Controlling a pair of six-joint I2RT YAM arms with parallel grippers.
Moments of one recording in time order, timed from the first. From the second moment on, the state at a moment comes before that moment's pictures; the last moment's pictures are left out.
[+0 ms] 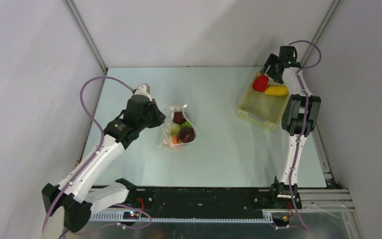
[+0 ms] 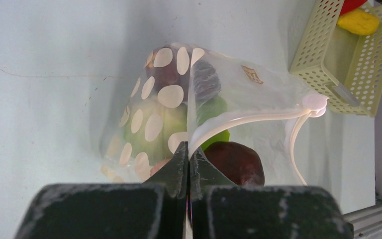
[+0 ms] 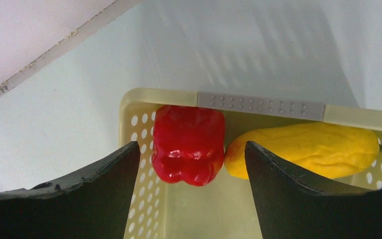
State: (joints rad) left arm -0.48 1.05 0.97 -0.53 -0.11 -0.63; right arm -0.10 2.30 2.09 -0.54 -0.02 0.43
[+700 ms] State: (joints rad) left arm -0.48 1.07 0.98 -0.53 -0.11 -0.63; right arm -0.08 2.38 2.12 -0.55 -0.05 0.42
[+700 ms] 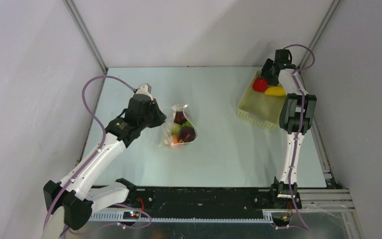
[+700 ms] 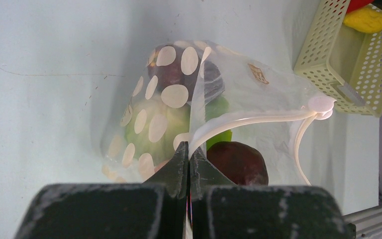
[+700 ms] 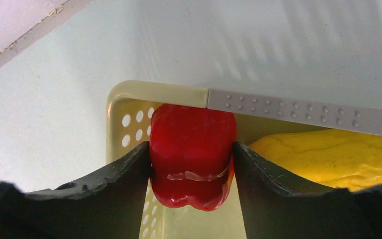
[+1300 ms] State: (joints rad) left arm -0.48 1.07 1.07 -0.63 -0.14 -0.62; right arm -0.08 2.34 2.09 -0.58 -0.01 0.42
